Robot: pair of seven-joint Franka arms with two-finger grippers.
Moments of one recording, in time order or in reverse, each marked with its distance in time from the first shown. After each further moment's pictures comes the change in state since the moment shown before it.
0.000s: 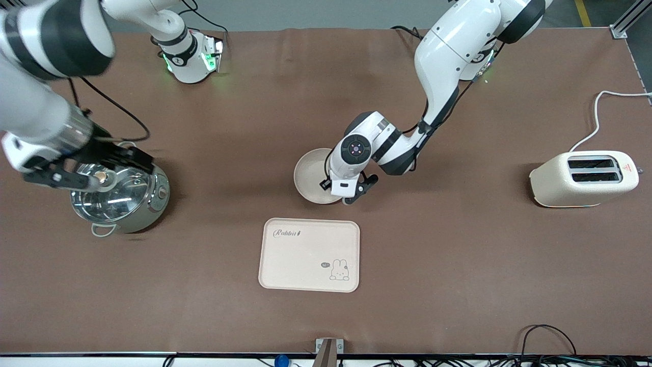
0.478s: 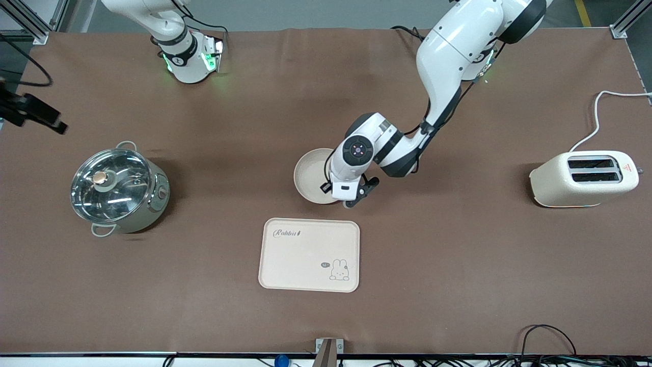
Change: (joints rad) left arm 0.020 -0.015 0.009 0.043 0.000 -0.018 -0.001; right arm -0.408 -0.142 0.231 0.056 -0.050 -0.101 -0.130
